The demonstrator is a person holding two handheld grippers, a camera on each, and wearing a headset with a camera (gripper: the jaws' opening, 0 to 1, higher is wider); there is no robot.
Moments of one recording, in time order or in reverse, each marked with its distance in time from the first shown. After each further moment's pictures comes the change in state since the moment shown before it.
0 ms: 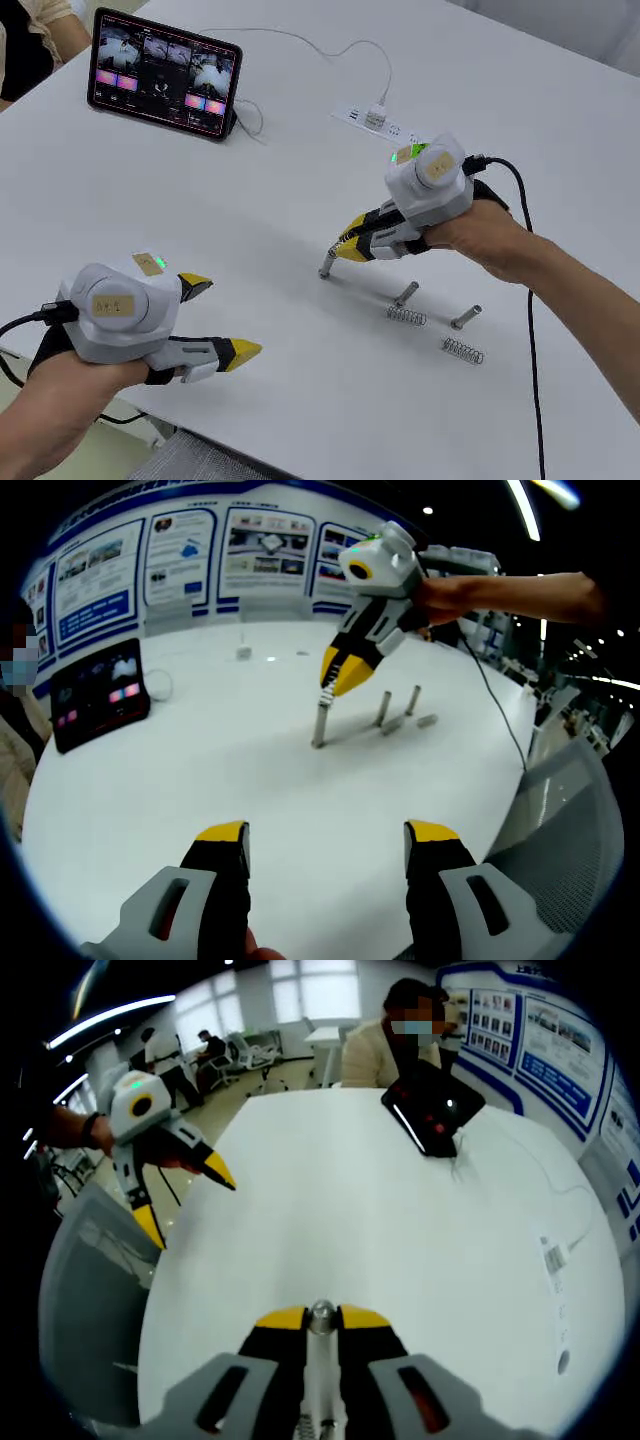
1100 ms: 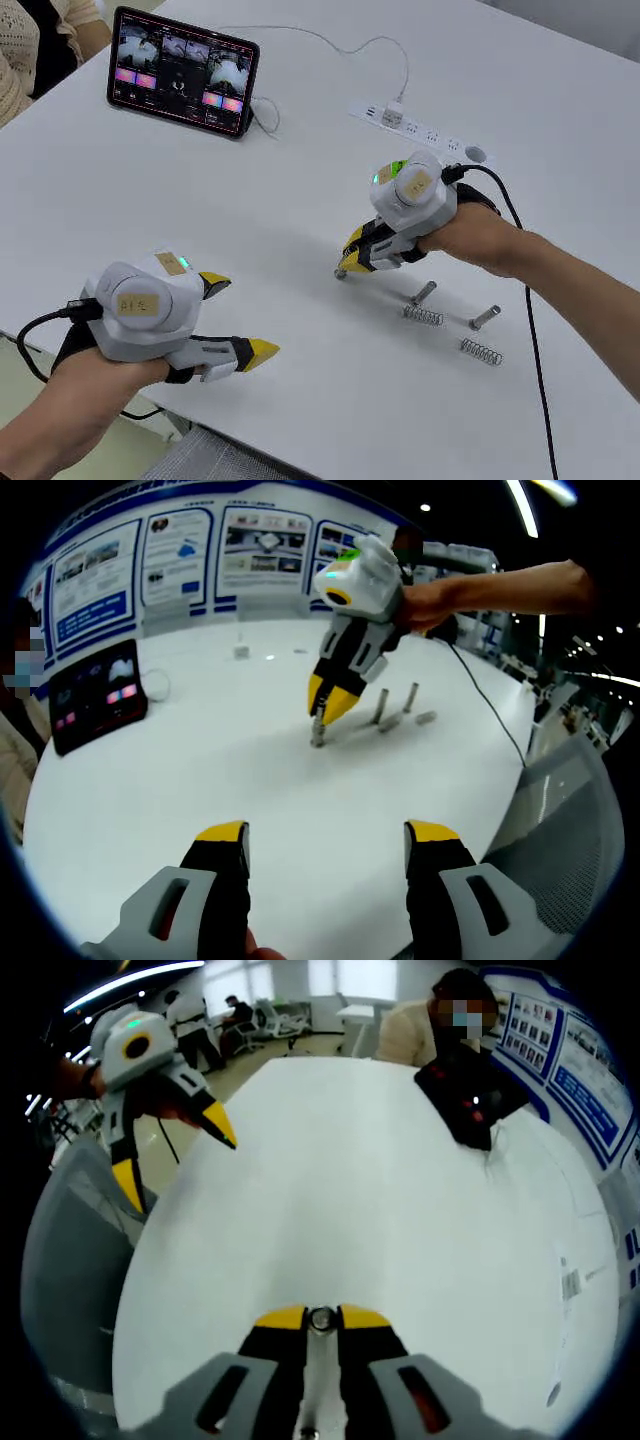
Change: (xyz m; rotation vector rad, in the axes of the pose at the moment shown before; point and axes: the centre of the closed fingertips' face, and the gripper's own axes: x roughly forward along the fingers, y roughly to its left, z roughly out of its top) left arm -0.001 -0.004 -0.001 0.011 0.009 -0.003; right arm 0.036 0.001 -0.022 -0.136 0.114 0.043
